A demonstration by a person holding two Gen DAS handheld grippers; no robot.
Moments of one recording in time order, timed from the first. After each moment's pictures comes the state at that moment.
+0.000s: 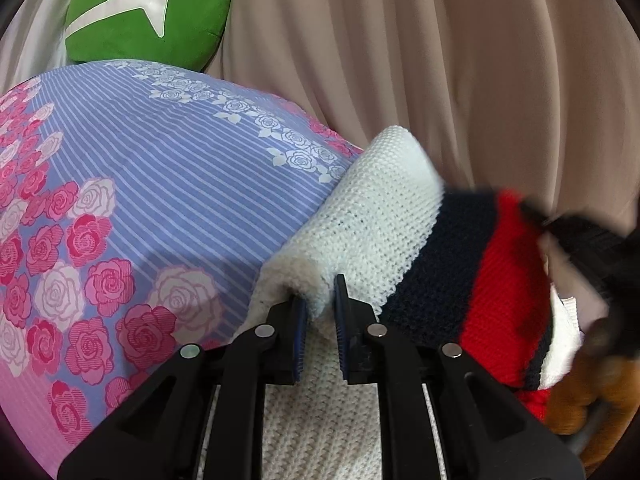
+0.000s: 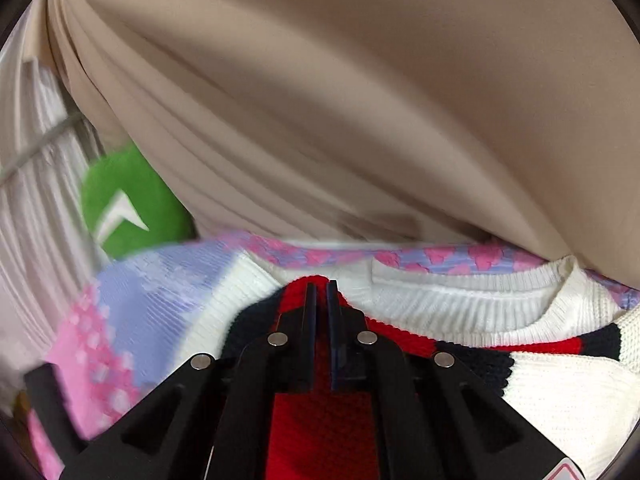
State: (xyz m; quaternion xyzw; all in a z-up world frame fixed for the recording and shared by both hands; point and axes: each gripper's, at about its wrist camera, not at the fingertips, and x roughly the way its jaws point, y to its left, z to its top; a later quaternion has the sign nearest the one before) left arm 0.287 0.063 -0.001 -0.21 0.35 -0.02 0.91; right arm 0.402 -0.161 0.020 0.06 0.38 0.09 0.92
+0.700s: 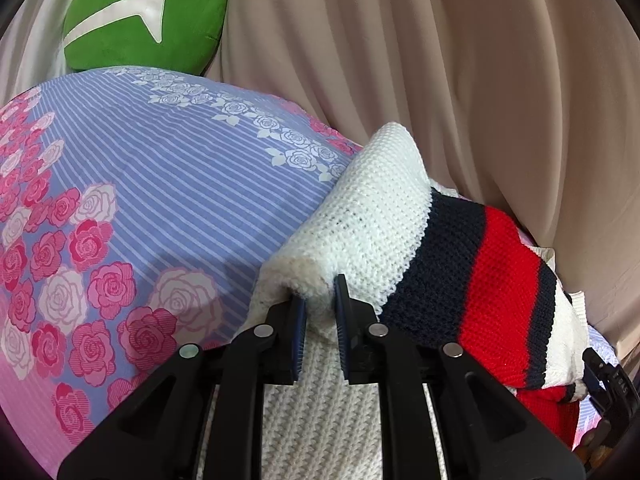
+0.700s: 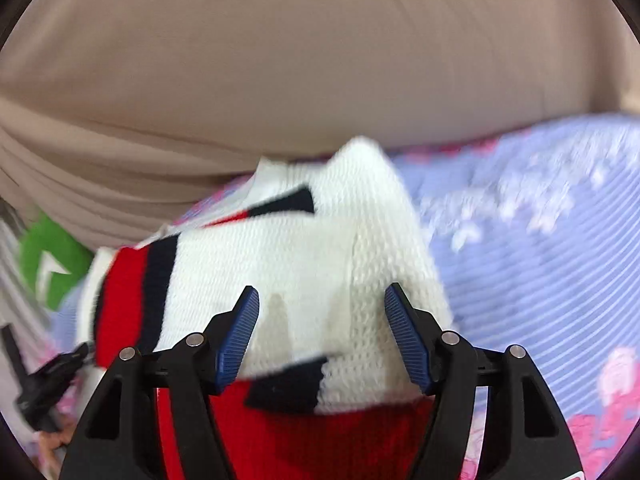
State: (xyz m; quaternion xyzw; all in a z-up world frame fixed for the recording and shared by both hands) left arm 0.286 0.061 -0.001 -0.19 0.35 -0.02 0.92; right arm 0.259 -0.351 -0.002 0.22 0.33 -0.03 0.92
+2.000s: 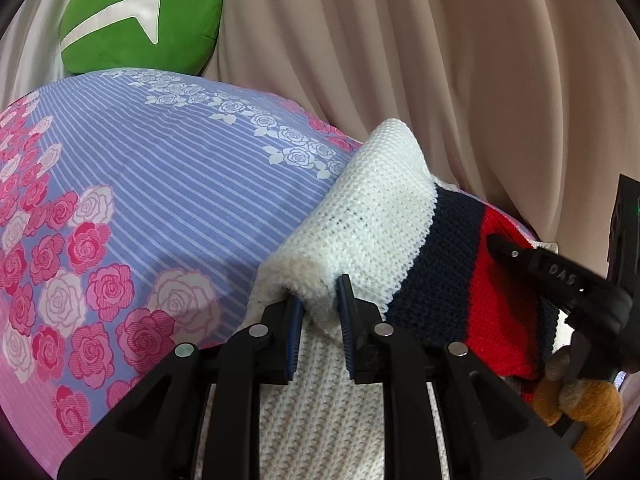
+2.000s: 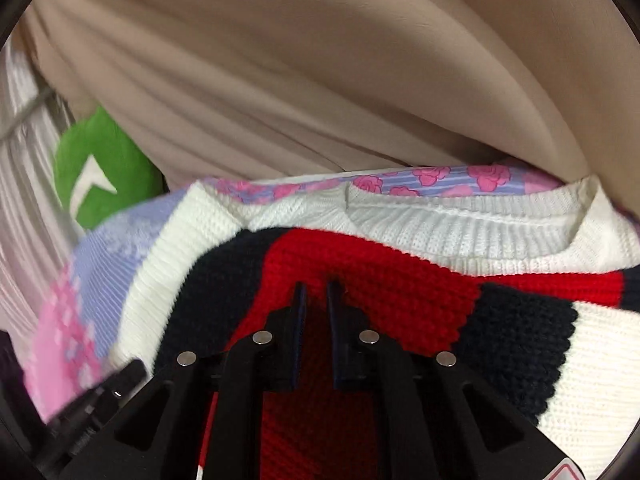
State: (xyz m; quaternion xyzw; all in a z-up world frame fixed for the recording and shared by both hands) left arm 0.287 0.062 -0.002 -0.19 0.35 -0.01 0.92; right arm 0.407 -0.158 0.008 0.12 0.39 0.12 0.91
